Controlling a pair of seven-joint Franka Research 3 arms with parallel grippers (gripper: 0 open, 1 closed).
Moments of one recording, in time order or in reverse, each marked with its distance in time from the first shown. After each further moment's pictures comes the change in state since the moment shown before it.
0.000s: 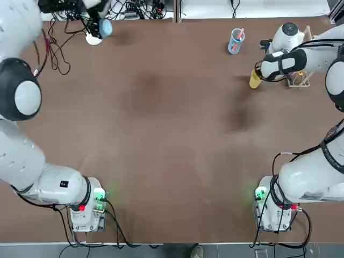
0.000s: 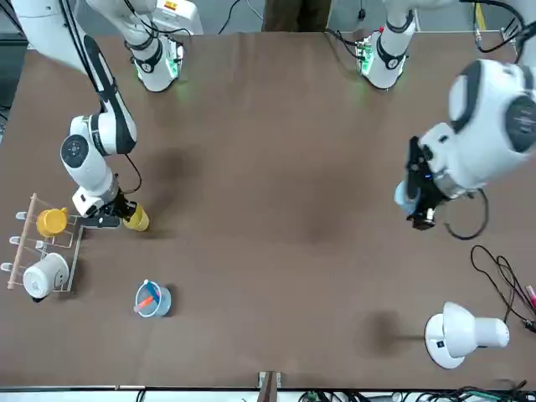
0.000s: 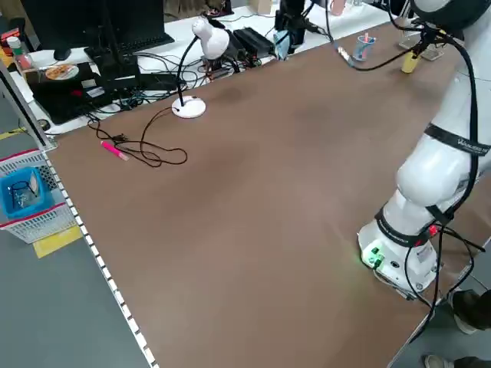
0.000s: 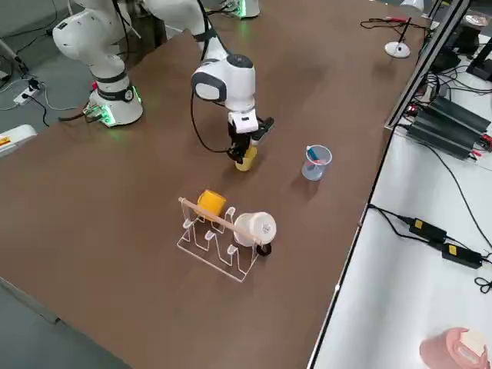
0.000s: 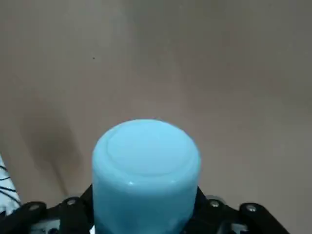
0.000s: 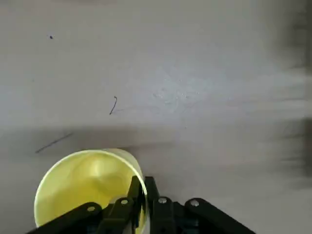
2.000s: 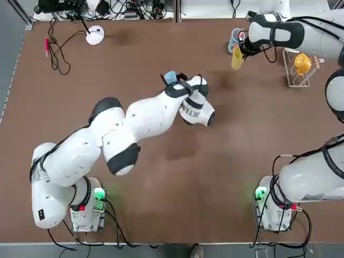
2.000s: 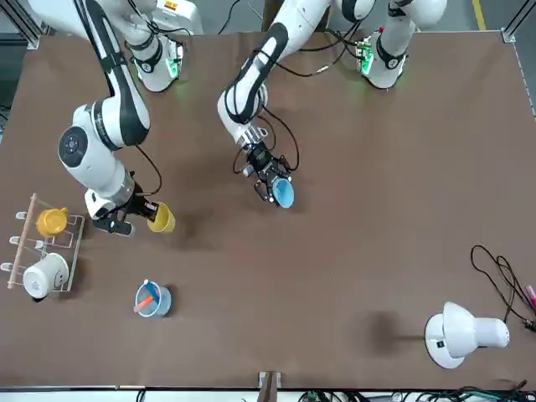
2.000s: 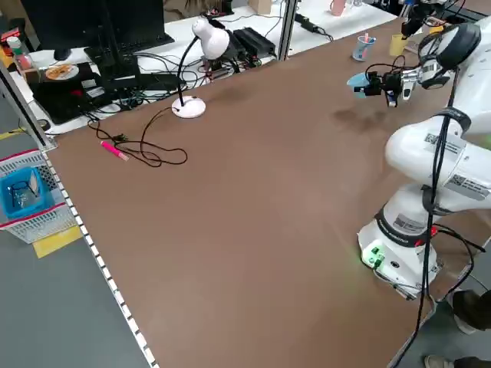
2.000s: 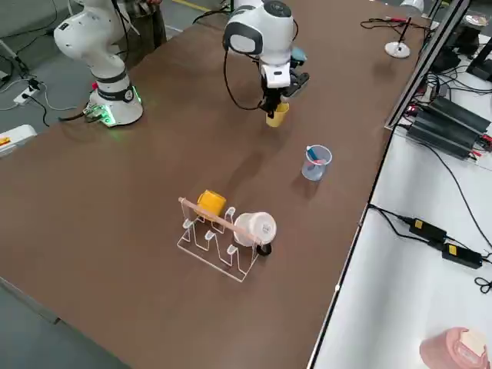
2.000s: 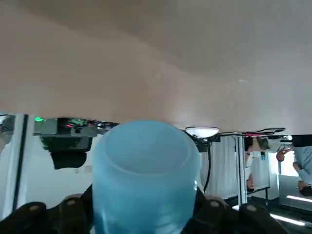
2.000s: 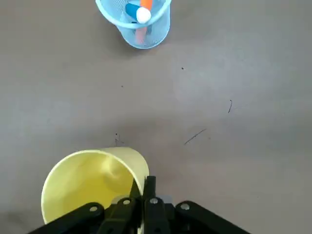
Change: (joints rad) left arm -1.103 0.799 0.307 0.368 0.908 -0.227 -0.711; right arm 0.060 -0.077 0.169 0.238 0.293 -0.352 0.134
